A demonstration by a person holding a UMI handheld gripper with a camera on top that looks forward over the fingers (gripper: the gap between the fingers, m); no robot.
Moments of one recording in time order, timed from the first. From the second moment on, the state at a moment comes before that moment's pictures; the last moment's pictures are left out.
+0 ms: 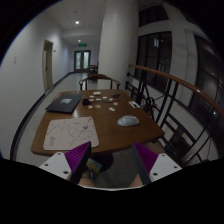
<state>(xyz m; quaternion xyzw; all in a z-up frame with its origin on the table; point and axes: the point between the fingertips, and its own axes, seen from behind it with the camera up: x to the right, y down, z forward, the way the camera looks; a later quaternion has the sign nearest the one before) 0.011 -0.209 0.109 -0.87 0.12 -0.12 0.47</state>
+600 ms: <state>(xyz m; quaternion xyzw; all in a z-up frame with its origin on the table) 0.138 -0.028 -0.003 -0.88 0.18 -0.07 0.43</state>
